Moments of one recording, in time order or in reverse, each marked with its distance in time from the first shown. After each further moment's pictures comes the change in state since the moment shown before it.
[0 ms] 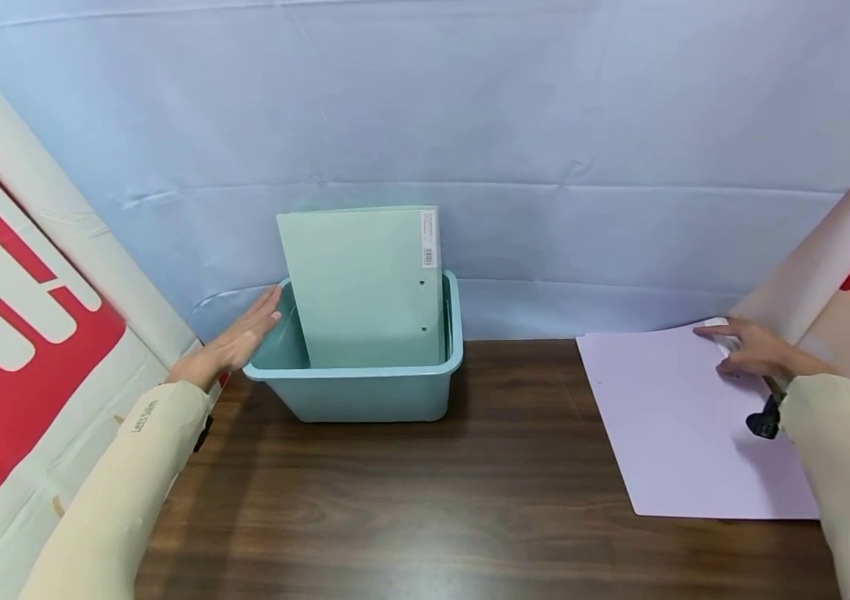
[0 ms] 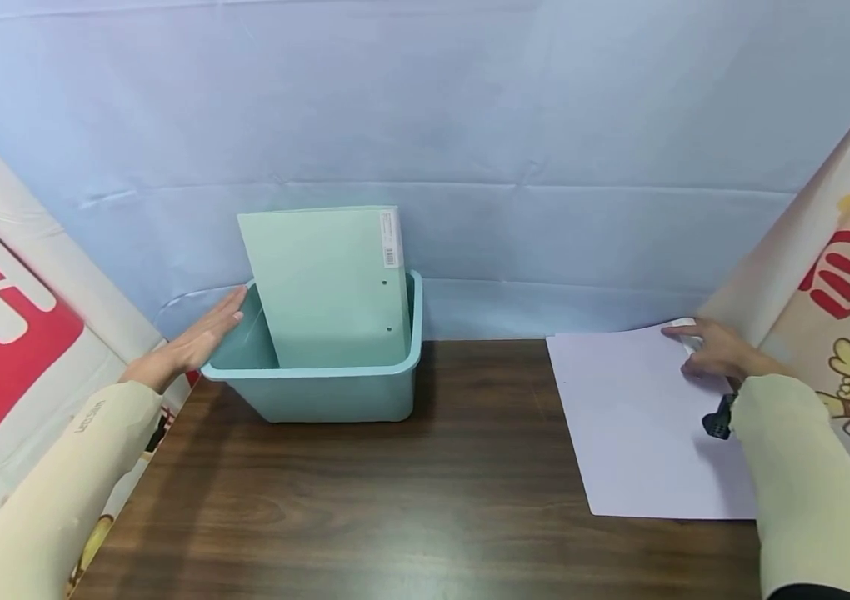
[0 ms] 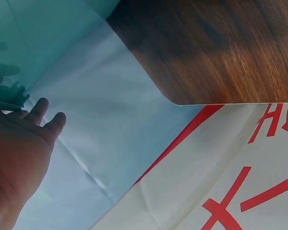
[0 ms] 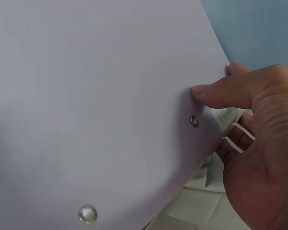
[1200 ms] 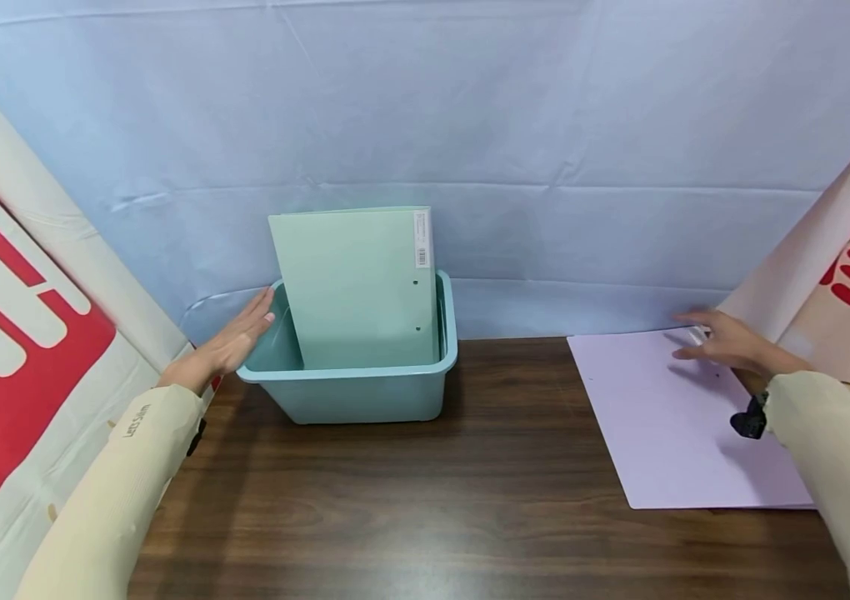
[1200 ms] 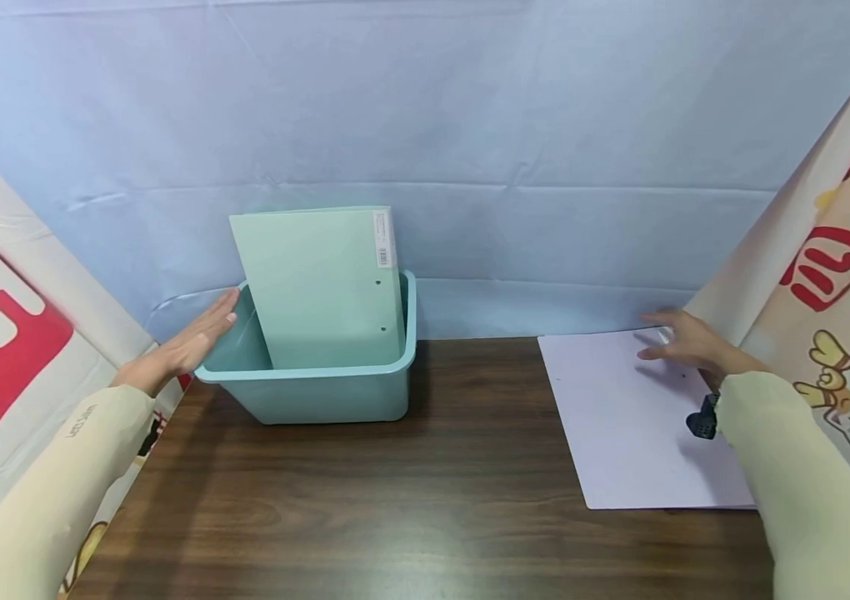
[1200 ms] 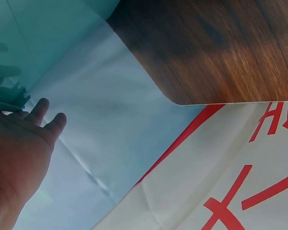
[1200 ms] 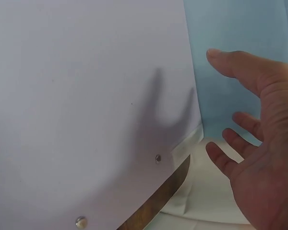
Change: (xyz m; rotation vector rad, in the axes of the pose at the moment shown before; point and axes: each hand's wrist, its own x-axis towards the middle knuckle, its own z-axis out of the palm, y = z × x) left_hand 0.001 0.002 0.000 0.006 -0.013 0.002; right_hand -0.002 -0.037 0.005 0.038 0.110 -0.038
